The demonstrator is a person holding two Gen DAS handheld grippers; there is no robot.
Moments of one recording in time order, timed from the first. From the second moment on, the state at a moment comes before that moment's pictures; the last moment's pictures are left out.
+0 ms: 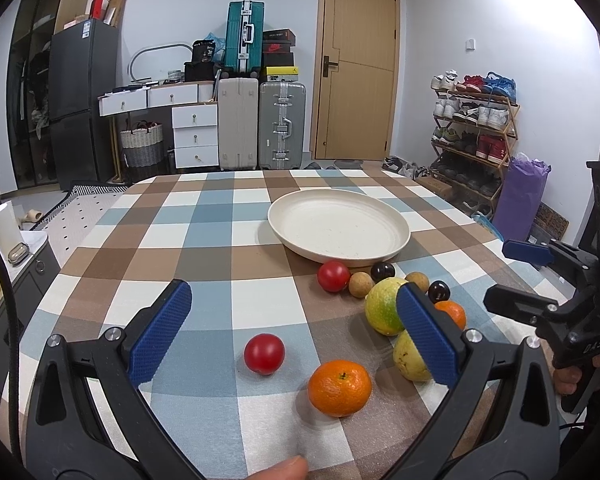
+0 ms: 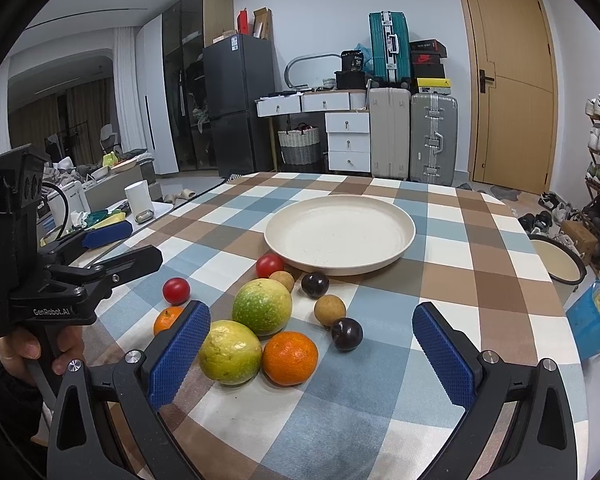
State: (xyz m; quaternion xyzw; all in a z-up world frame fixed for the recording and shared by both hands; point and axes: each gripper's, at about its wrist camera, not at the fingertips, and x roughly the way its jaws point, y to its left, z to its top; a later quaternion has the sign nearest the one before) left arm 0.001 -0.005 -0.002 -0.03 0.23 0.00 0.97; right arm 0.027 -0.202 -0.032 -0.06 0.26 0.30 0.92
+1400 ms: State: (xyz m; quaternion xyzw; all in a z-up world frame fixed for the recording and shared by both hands) left arm 0.012 -0.026 -0.037 0.00 0.38 -0.11 0.92; right arm 0.053 -0.194 -0.060 -0.11 0.38 0.31 0.86
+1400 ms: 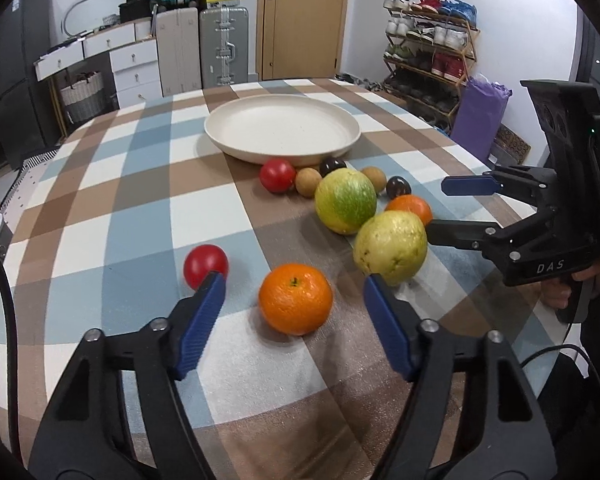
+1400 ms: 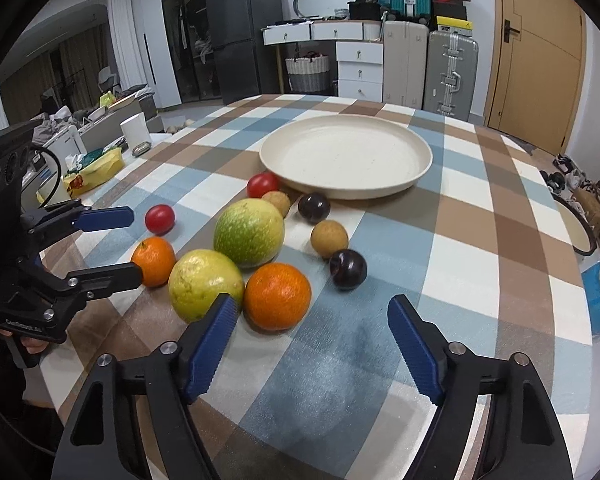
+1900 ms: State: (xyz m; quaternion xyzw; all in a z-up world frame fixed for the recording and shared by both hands) left arm 0.022 -0.026 -0.039 -0.01 0.39 -0.13 0.91; right arm 0.061 -0.178 -0.068 -0.13 0.40 0.34 0.84
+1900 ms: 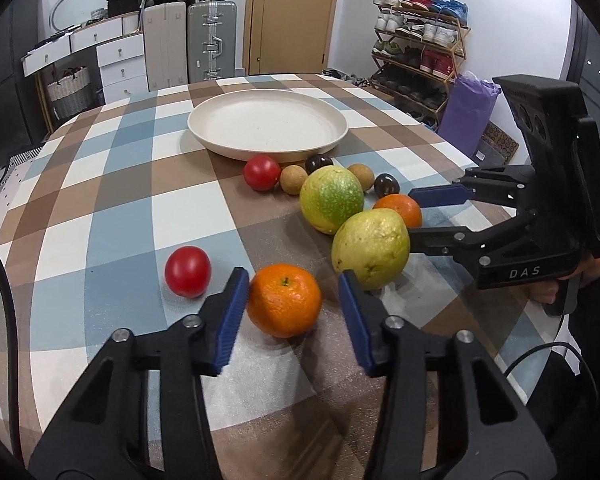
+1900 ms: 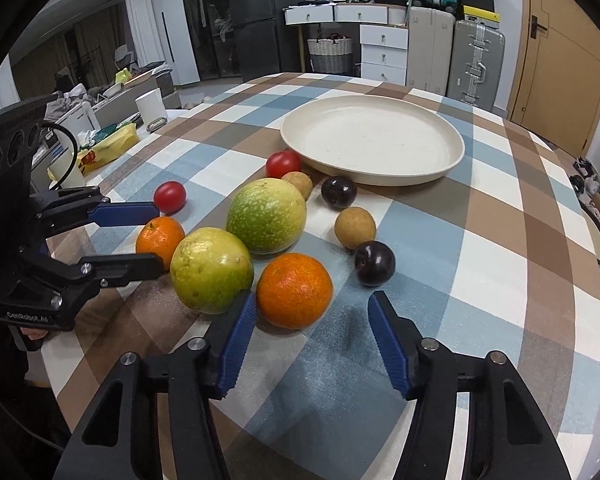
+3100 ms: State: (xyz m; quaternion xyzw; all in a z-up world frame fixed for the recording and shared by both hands) left arm 0.013 -0.026 -0.042 -0.01 0.39 -0.13 0.91; right arm 0.052 -0.192 -0.066 -0.11 0.39 0.34 0.85
